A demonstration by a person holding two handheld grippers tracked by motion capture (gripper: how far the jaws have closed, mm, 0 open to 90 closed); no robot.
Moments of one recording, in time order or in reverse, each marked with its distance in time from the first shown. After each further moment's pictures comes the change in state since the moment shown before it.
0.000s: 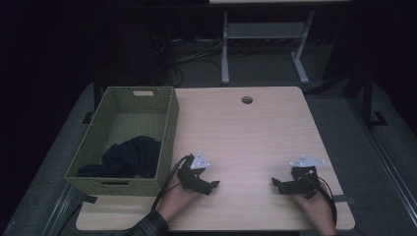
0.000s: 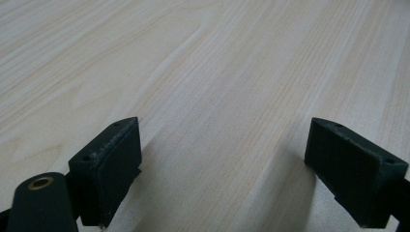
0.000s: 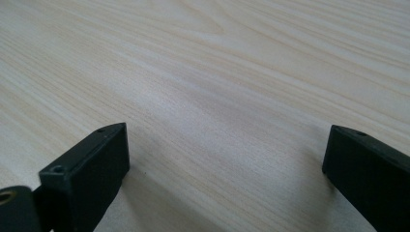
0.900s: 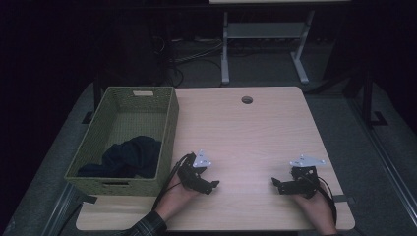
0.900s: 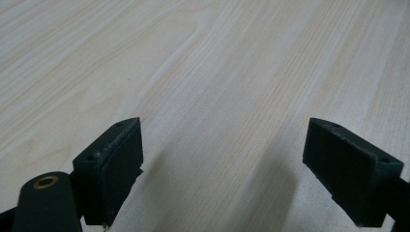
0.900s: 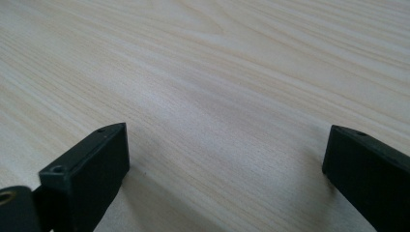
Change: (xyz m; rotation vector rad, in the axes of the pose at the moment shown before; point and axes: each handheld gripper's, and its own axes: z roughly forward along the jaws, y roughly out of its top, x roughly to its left) left arm -0.004 0.013 -0.009 0.053 0.008 0.019; right arm 0.000 0.000 0.000 0.000 0.000 -0.001
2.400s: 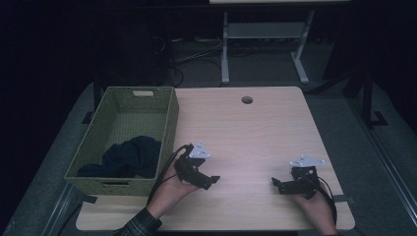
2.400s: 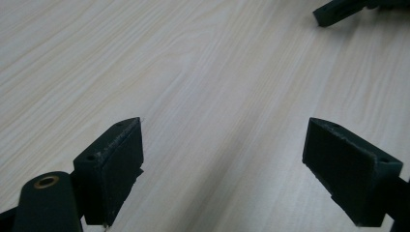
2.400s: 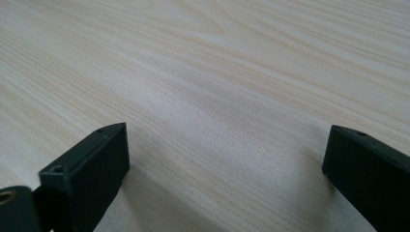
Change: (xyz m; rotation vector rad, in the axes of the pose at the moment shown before) left arm 0.000 0.033 -0.040 -0.013 -0.070 -0.003; right arm 0.000 0.000 0.000 0.003 0.000 0.003
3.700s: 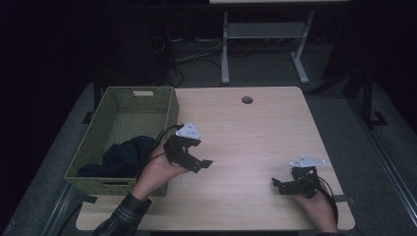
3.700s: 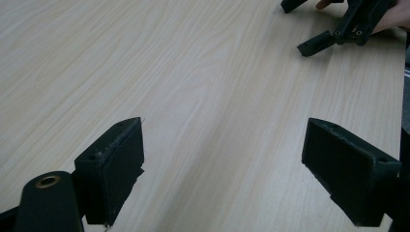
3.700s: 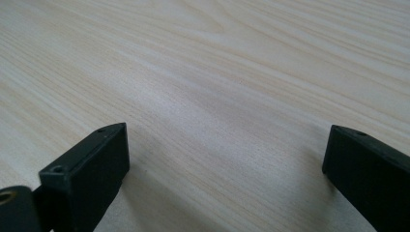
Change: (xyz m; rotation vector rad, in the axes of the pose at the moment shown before) left arm 0.036 0.032 -0.042 -0.016 -0.061 0.056; right arm 0.000 -0.001 -0.001 -0.001 0.005 -0.002
